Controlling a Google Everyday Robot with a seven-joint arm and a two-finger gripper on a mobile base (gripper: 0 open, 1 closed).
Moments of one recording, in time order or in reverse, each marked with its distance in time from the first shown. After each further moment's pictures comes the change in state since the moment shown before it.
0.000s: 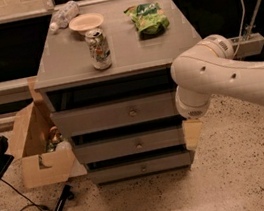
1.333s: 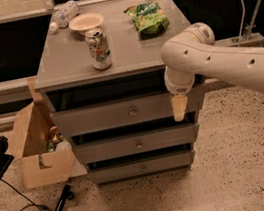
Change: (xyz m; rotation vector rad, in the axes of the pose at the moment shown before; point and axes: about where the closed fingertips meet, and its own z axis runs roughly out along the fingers) arm -0.019 -0.113 0.036 0.127 -0.036 -0.070
